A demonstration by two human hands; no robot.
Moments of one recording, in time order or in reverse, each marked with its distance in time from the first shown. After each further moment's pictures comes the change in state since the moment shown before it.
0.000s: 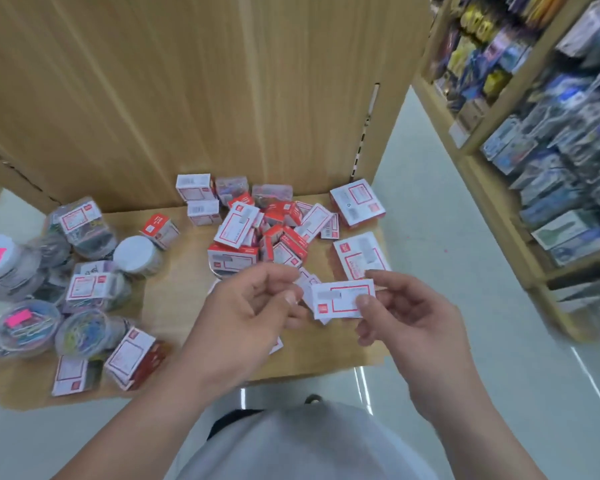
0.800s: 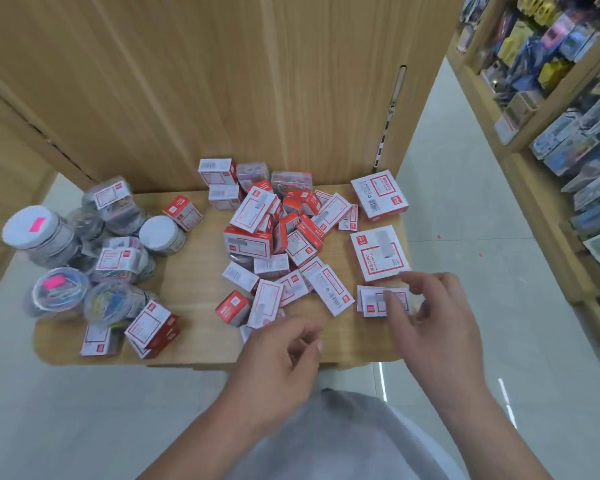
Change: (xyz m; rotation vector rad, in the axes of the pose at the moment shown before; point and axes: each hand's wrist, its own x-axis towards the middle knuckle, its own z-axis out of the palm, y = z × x) left_hand -0.037 -0.063 0.037 0.316 0.024 0.097; right_hand 0.033 0.051 -0.035 -0.808 0.099 -0.331
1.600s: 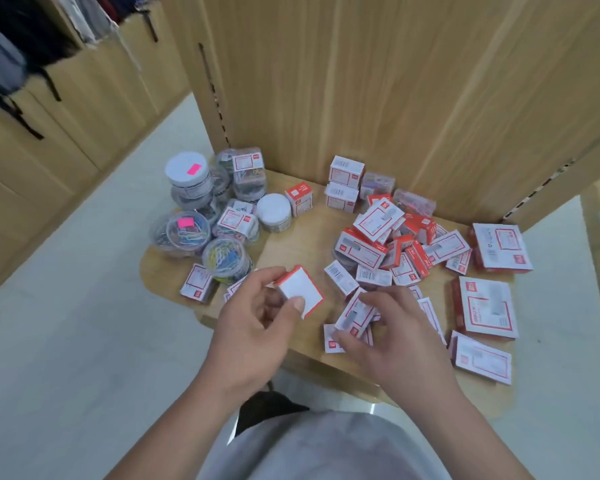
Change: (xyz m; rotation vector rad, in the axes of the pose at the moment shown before) left_hand -0.026 -0.036 -0.095 -0.380 0.565 -0.189; right_hand -0.011 -0.084 0.093 -0.097 -0.425 -0.417
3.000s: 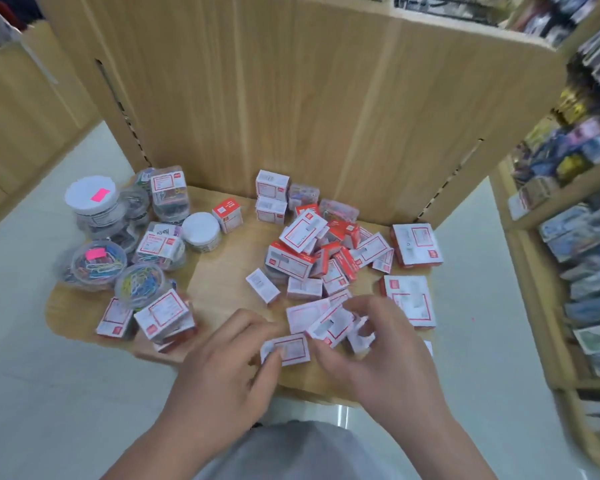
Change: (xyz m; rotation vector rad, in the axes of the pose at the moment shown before) left_hand -0.010 -0.001 0.026 0.562 -0.227 0.611; right_hand -0.020 -0.001 -0.059 0.045 0.102 0.156
